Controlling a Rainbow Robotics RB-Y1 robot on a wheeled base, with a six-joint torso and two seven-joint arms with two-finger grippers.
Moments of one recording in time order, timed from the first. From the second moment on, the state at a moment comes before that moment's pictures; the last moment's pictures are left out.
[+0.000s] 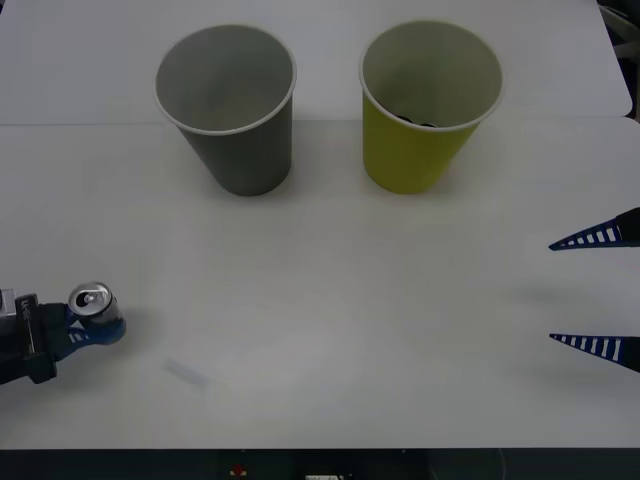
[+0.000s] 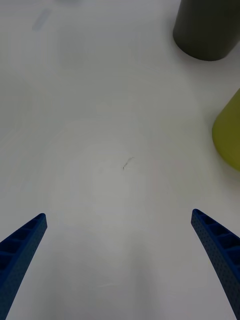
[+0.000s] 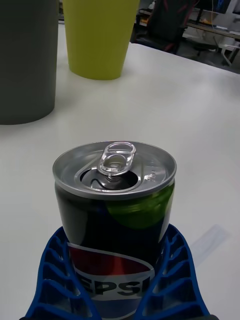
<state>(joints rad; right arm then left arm) 0.26 -1.13 -0.26 -2.01 1.31 -1.13 -0.09 -0.23 0.91 -0.40 -0.70 -0.50 -1.43 -0.68</state>
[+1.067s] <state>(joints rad) 0.26 -1.13 -0.26 -2.01 1.31 -1.13 -0.09 -0.17 0.91 0.12 -1.31 -1.12 -1.52 0.26</state>
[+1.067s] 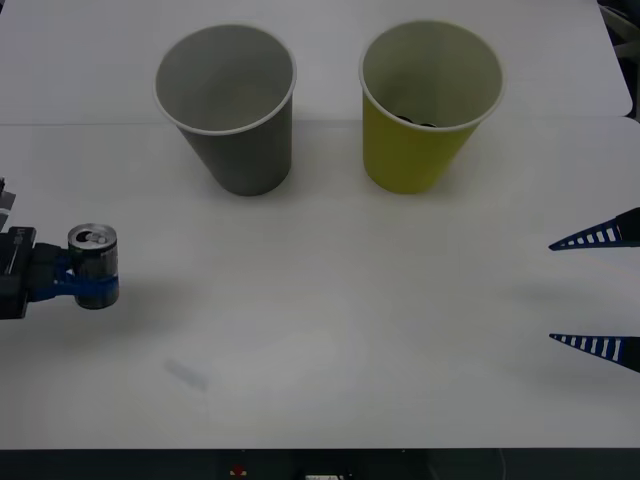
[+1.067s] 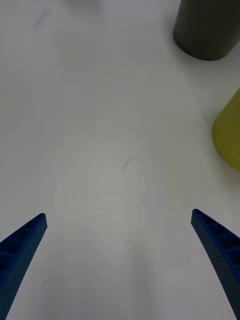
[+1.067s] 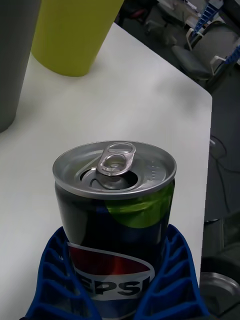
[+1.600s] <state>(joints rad) 0.26 -1.13 -0.26 -2.01 1.31 -1.13 -0.09 -0.12 0.94 0.17 -1.74 -1.27 -1.38 0.83</state>
